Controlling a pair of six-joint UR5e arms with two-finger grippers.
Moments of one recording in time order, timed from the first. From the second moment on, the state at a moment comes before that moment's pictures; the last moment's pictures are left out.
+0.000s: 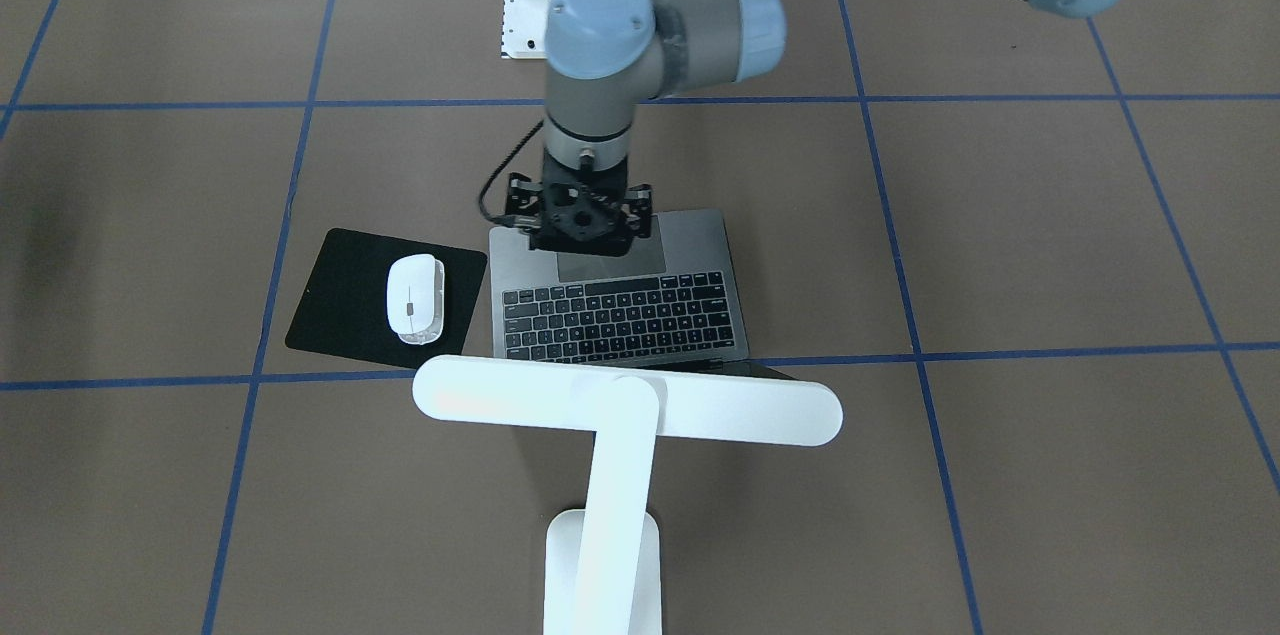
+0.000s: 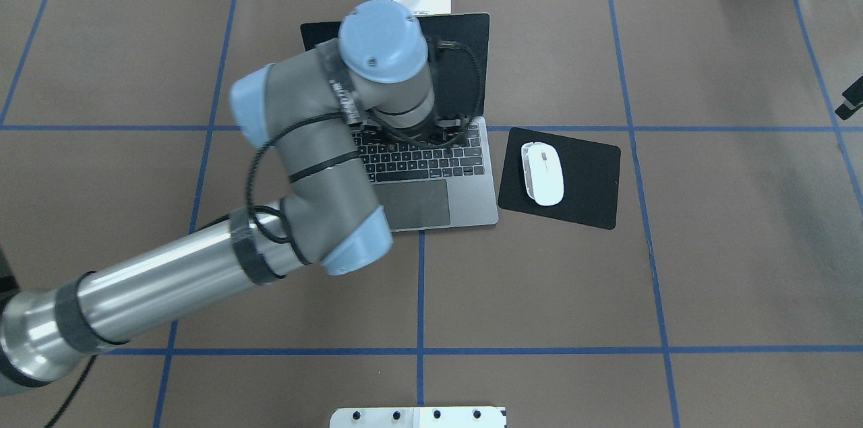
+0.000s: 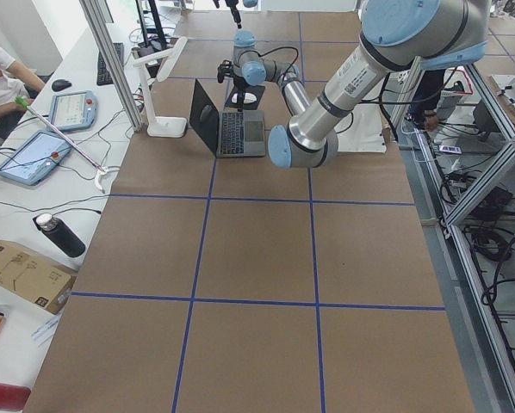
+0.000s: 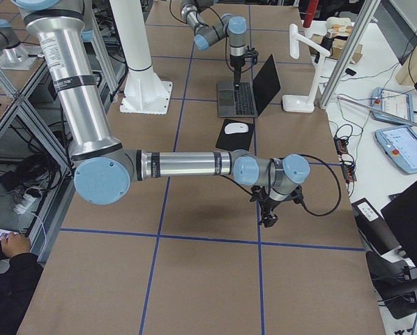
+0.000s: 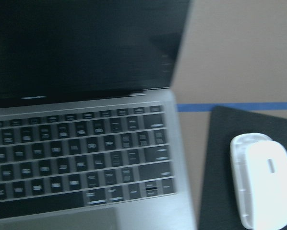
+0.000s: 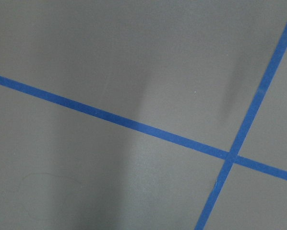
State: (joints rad) left arm -0.61 -2.44 -1.51 -1.63 -1.93 -1.09; right arm 1.38 -1.29 1.33 -1.69 2.36 -0.24
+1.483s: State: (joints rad) left arm -1.33 -1.57 -1.78 -1.62 -2.36 -0.17; right arm 1.45 -1.33 1.37 -1.53 2.34 -0.14
